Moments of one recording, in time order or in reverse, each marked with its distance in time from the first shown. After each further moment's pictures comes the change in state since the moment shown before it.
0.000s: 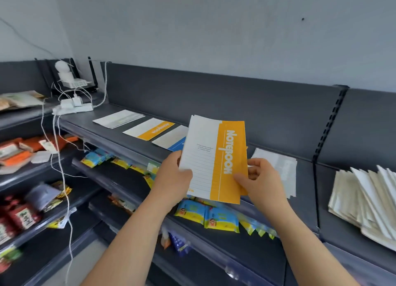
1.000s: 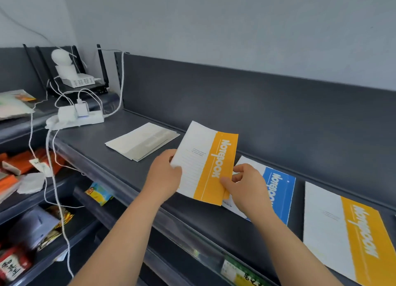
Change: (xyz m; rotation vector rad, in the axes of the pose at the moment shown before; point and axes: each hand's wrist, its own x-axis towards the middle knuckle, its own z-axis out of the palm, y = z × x) left_hand 0.312 -0.161 -0.179 0.155 0.085 -0.061; right_hand 0.230 -0.051 0.311 -0.285 -0.053 0.087
